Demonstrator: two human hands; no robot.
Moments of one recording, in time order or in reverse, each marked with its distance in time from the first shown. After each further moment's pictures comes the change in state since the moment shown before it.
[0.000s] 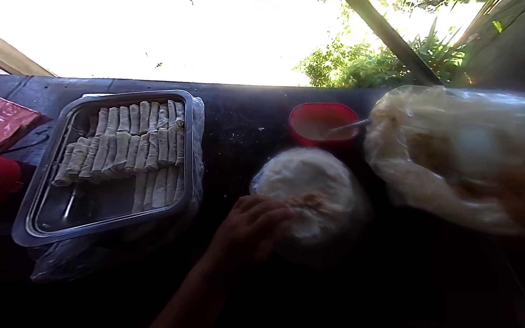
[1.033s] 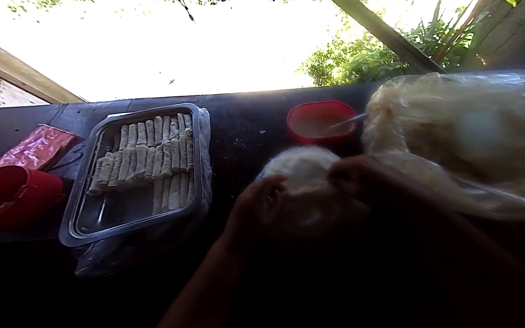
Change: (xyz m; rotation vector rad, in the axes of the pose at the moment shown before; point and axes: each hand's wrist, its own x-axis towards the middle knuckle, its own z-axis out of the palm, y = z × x) left_hand 0.029 -0.009 0.010 0.008 0.010 -0.263; right_hand 0.063 -0.201 0.036 0.701 -0.202 -0.711
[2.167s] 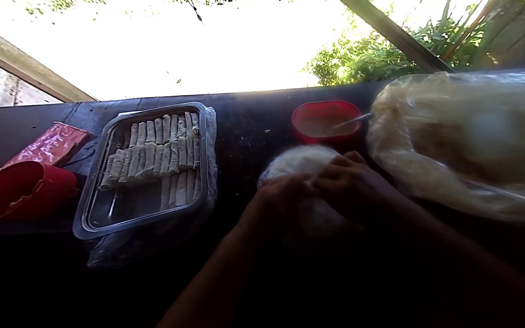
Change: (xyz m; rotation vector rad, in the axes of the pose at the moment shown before) left_hand 0.013 0.018 0.005 0.082 -0.186 0.086; right_hand -0.002 -0.037 0.027 -0.481 0.219 -0.319
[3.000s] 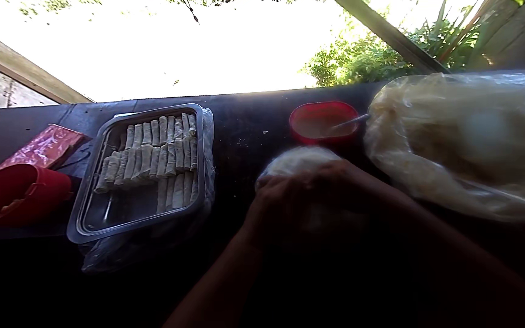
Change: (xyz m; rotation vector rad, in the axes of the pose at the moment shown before) left_hand 0.003 -0.002 0.018 0.137 0.136 0.027; right_hand 0.012 0.021 0.017 0.357 -0.193 0.181
